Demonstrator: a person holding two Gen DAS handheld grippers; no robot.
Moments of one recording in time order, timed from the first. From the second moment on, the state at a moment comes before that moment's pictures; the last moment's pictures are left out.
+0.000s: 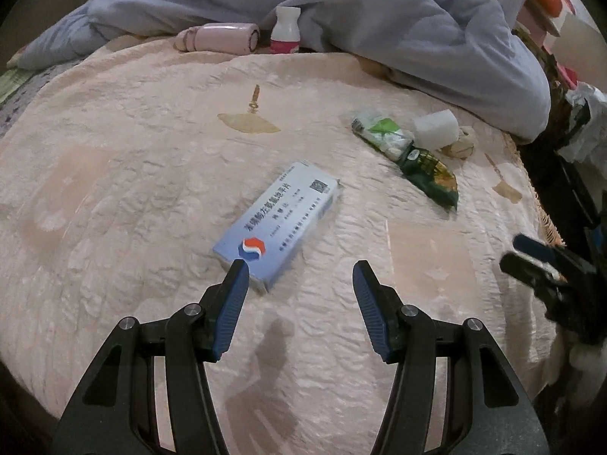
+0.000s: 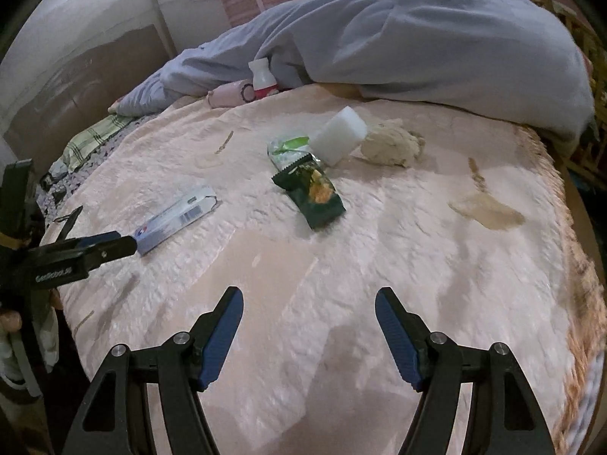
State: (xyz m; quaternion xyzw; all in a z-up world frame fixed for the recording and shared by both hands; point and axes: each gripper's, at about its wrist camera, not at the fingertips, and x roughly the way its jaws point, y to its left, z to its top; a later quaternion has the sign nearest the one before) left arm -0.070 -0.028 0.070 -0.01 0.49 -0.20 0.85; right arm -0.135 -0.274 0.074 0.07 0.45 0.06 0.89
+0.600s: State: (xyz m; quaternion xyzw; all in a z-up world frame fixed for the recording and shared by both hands) left arm 0.002 -0.047 0.035 0.07 0.52 -0.20 0.83; right arm -0.025 -0.267 0.045 0.05 0.48 0.06 0.87
